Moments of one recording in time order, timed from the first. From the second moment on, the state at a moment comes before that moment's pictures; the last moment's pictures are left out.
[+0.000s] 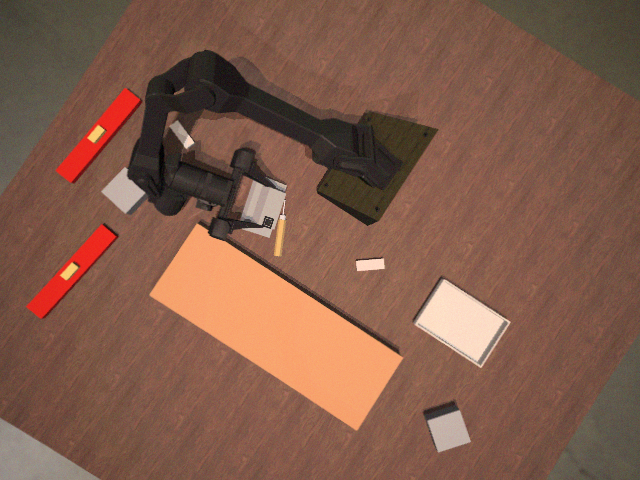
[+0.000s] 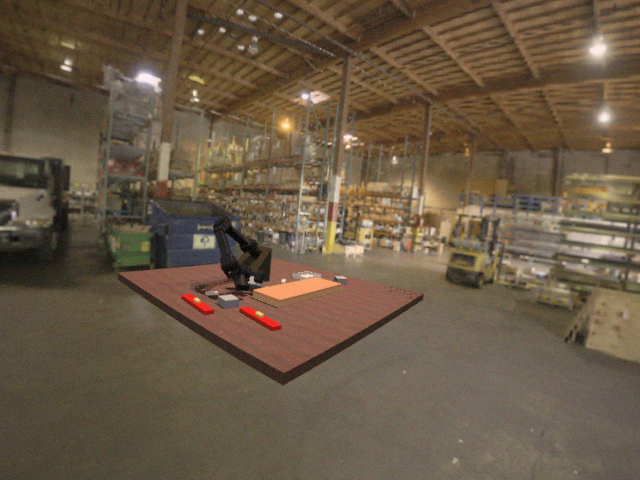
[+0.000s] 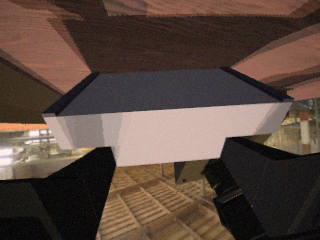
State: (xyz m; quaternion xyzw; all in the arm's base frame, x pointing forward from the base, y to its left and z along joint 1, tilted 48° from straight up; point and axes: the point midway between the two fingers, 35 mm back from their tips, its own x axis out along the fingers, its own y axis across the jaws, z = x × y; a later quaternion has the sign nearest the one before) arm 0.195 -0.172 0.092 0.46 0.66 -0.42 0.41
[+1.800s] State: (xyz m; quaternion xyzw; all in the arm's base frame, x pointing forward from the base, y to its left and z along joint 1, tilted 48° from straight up) arm 0.200 -0.177 0.110 0.46 0.66 -0.42 0.41
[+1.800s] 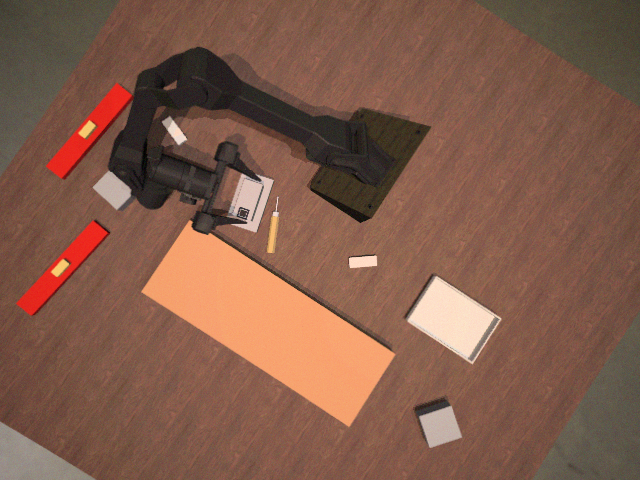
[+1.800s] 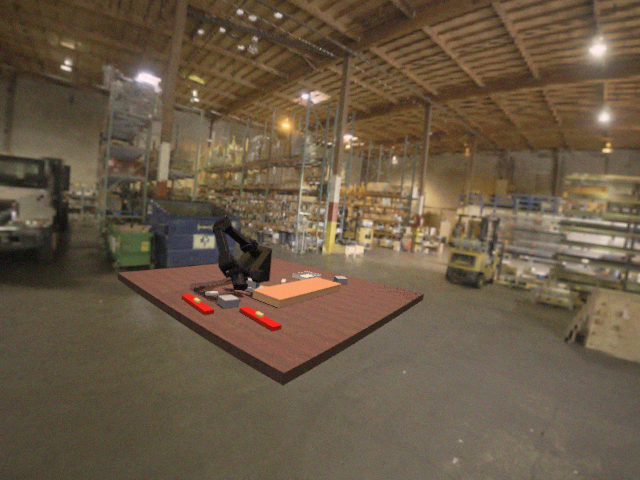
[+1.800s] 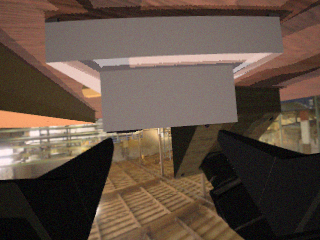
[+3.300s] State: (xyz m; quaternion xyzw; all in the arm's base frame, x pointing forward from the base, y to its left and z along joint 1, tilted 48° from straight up) arm 0.198 -0.146 0.115 -0.29 0.59 -0.15 0.74
